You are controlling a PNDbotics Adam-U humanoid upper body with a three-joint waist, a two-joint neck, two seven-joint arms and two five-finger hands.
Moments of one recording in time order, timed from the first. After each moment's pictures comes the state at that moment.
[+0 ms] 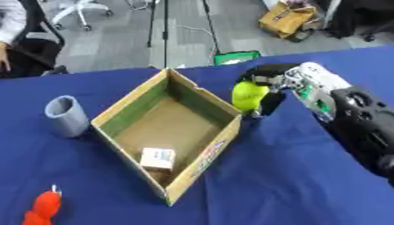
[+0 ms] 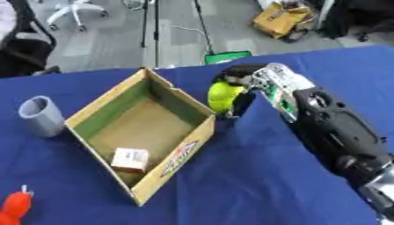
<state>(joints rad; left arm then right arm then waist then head) -0.39 0.26 0.17 -1.99 -0.38 -0.22 0.79 -0.96 -0.59 0.41 -1.05 0.85 -0.06 0.55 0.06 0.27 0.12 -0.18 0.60</state>
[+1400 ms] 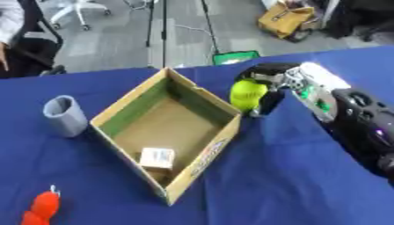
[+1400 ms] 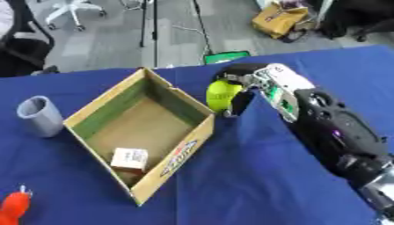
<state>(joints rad) -0.39 0.26 0.17 -1.99 -0.38 -0.21 0.80 -0.97 -0.59 0.42 -1.06 0.75 -0.03 0.52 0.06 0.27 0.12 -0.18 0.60</state>
